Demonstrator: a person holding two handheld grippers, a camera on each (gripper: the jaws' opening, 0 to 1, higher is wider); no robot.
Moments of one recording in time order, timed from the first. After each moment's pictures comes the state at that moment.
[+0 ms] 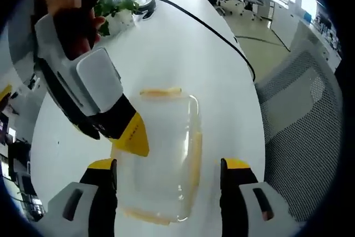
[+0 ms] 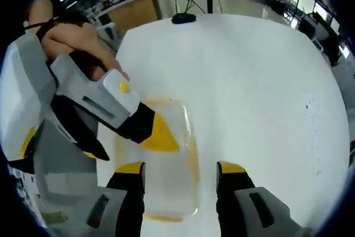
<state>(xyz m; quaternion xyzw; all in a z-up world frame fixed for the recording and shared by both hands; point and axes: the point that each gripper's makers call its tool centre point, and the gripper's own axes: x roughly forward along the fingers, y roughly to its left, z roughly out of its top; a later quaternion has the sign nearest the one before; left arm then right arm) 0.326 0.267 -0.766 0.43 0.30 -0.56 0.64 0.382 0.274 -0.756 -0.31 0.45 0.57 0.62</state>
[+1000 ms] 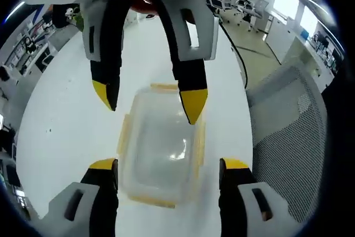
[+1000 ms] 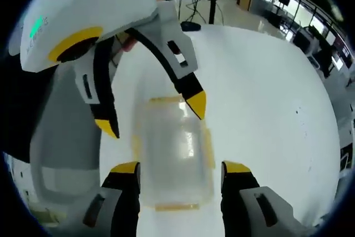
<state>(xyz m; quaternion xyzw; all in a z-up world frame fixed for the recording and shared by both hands) 0.332 0.290 -0.755 0.38 0.35 -0.58 0.63 0.353 0.262 -0.741 -0.33 0.41 0.56 0.64</state>
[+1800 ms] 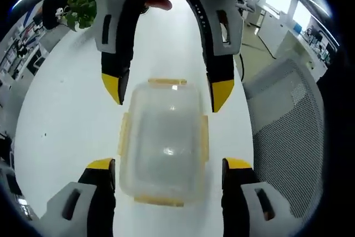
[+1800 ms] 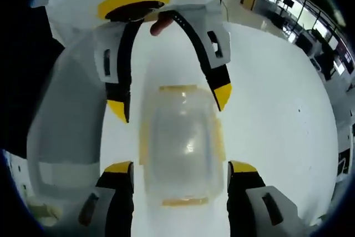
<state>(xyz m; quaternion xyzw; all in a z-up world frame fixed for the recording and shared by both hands) 0.343 0.293 -0.761 0.40 0.36 -0.60 0.60 0.340 0.253 -0.752 -0.36 0.41 0.56 0.63</state>
